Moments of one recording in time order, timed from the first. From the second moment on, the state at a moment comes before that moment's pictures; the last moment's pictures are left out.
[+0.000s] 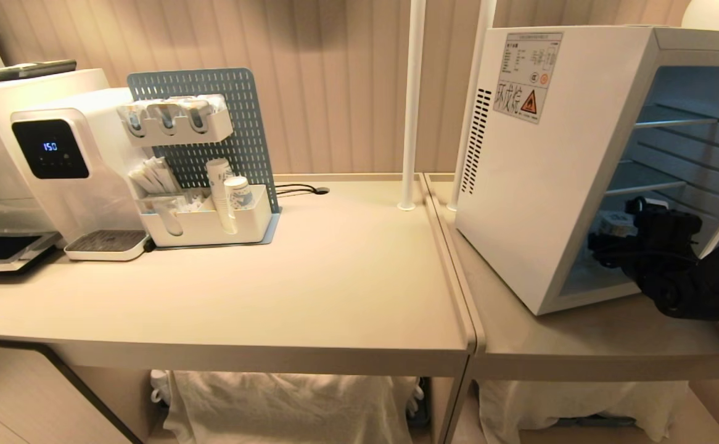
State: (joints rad) left arm 0.00 0.00 -0.02 0.04 -0.03 0.07; right arm -0.20 2.30 -1.11 -0.93 -0.26 0.04
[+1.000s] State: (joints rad) left arm 0.00 0.00 0.00 0.00 -0.04 0.07; right arm -0.22 2.48 -1.40 -0.81 -0.19 0.03
